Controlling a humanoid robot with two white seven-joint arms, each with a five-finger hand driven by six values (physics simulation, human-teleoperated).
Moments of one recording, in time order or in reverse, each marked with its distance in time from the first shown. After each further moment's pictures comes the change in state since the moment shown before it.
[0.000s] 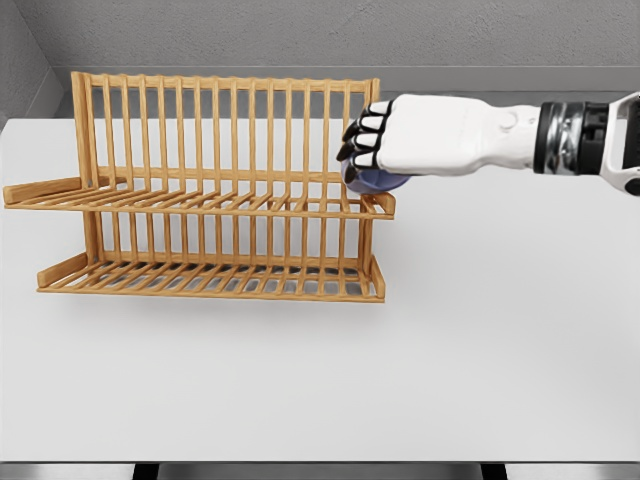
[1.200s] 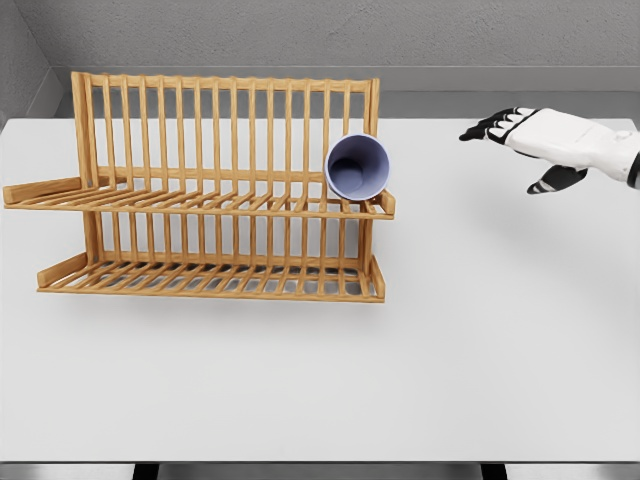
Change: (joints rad) left arm 0.000 0.000 -0.001 -0.001 0.001 -0.001 -0.001; right arm 0.275 0.016 -0.352 0.438 0.017 -0.002 0.004
